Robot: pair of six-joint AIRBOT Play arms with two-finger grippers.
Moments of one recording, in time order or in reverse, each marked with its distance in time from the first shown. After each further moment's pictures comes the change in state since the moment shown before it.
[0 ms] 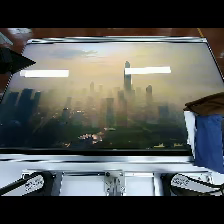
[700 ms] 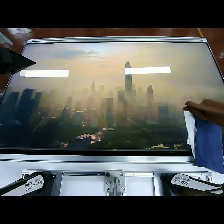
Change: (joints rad) left arm 0.000 0.000 0.000 0.000 -0.004 -0.009; right arm -0.128 -0.009 -0.109 -0.184 0.240 0.137
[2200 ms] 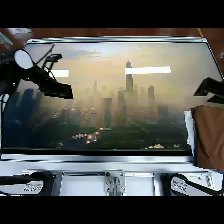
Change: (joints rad) left arm -0.483 -0.253 -0.010 0.687 -0.114 -0.211; right arm 0.432 0.081 -0.093 0.288 -0.075 0.113
